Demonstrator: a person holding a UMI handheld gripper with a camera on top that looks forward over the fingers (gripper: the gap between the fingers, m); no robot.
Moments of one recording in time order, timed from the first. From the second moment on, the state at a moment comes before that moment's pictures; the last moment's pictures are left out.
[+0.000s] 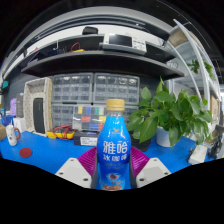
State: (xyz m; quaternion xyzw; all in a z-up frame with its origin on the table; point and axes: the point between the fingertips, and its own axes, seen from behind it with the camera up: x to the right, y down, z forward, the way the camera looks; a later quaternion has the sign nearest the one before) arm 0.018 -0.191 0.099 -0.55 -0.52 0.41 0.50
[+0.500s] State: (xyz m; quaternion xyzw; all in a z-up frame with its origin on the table) arm 0.012 -0.285 0.128 -0.43 -0.62 0.32 0.58
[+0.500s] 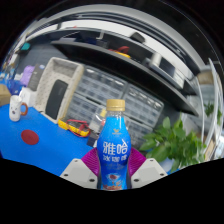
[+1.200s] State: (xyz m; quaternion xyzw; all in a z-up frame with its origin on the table) arm -0.054 -0.608 0.141 0.12 -0.73 0.00 0.67
